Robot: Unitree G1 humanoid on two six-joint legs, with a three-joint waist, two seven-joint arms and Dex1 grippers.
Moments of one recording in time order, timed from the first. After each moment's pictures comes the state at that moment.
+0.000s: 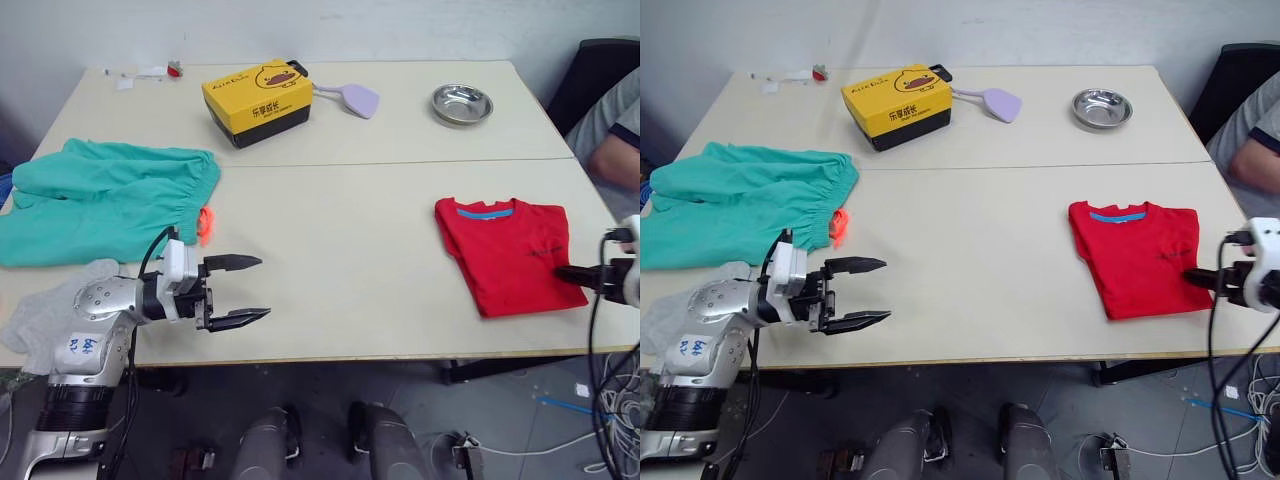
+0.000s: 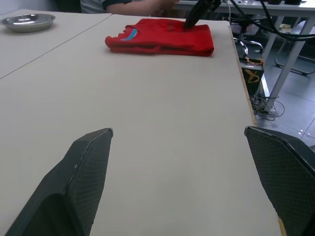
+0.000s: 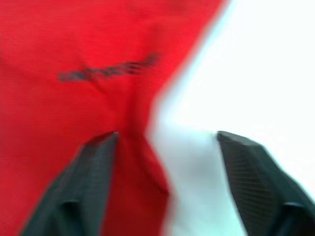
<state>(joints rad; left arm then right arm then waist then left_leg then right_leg) -0.22 0.67 0.15 -0.03 -0.51 0.15 -1.21 -0.51 -1.12 -0.25 0.65 0.32 0.70 0.90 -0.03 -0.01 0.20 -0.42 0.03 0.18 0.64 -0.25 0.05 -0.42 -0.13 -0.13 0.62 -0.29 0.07</state>
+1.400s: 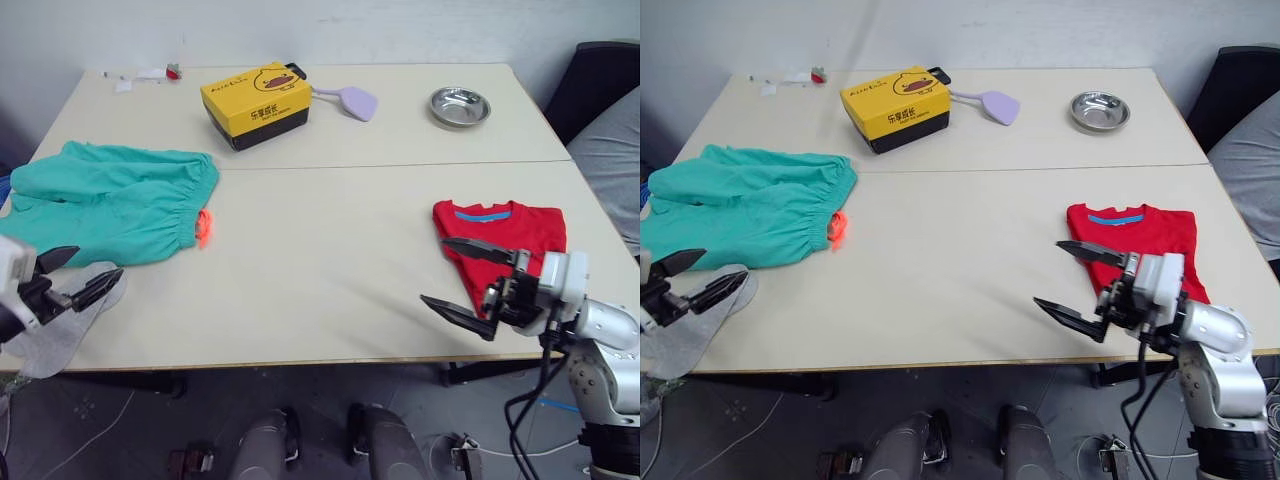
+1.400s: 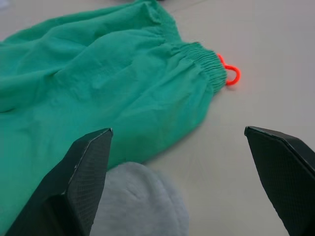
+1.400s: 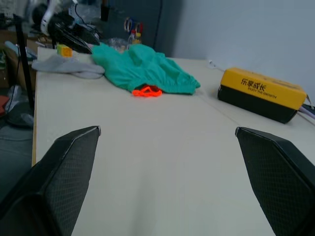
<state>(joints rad) -0.04 0.93 0.54 0.15 -0.46 0.34 -0.81 -0.10 -0.61 -0.23 -0.26 0.62 0.01 1.14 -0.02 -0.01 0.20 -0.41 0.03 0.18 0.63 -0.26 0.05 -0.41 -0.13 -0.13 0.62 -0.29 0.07</state>
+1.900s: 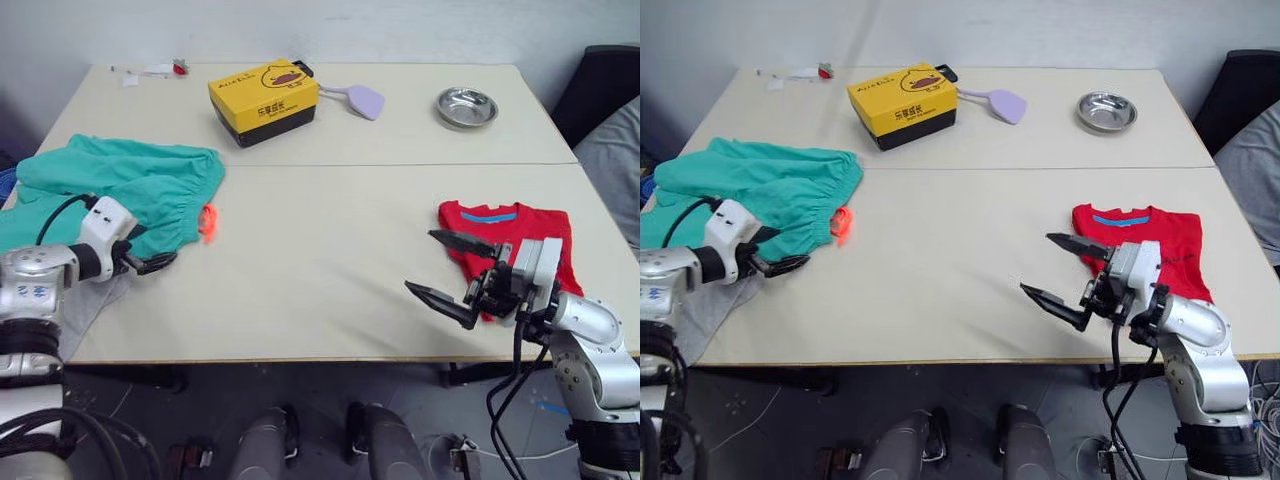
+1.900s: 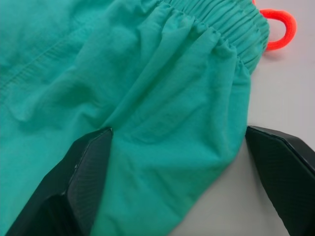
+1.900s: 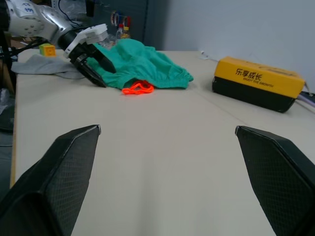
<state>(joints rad) -0.68 0.87 0.05 0.83 -0.07 0.04 -0.89 -0.07 -0.60 -0.18 -0.28 0.58 0.07 1.04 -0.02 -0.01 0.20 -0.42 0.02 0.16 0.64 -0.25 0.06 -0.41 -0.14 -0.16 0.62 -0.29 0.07</state>
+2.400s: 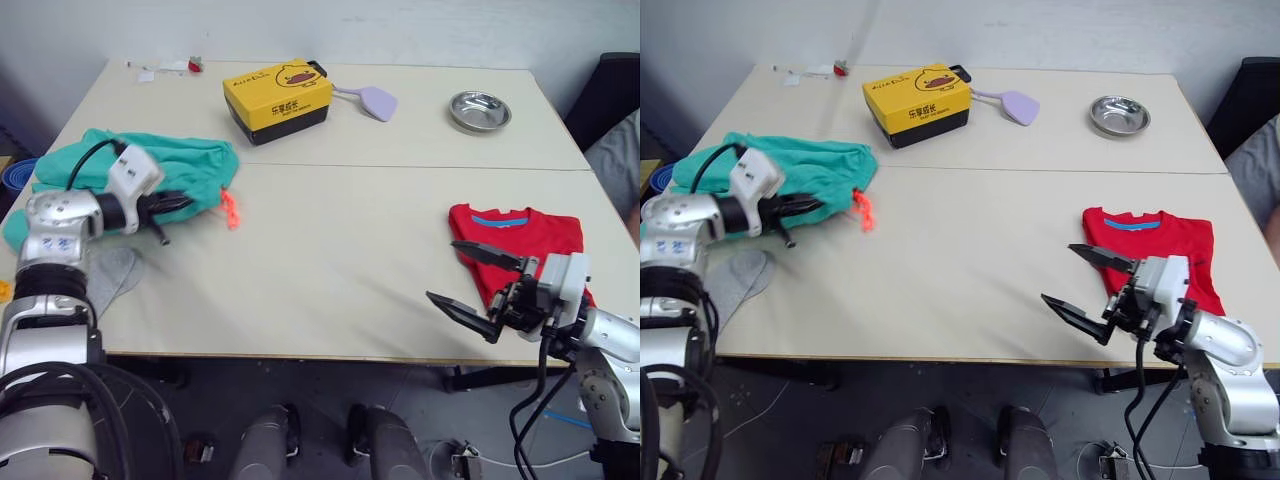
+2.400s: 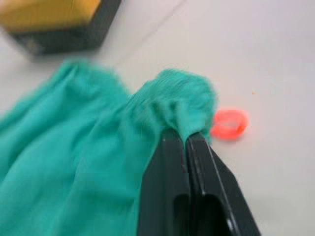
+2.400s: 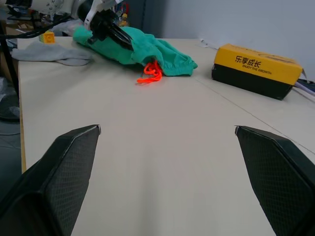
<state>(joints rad) -0.97 0.74 0.03 0.92 -0.08 -0.11 -1.07 0.01 -0.64 -0.30 -0.29 0.60 0.05 1.06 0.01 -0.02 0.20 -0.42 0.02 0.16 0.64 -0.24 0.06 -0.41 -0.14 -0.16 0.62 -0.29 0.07</state>
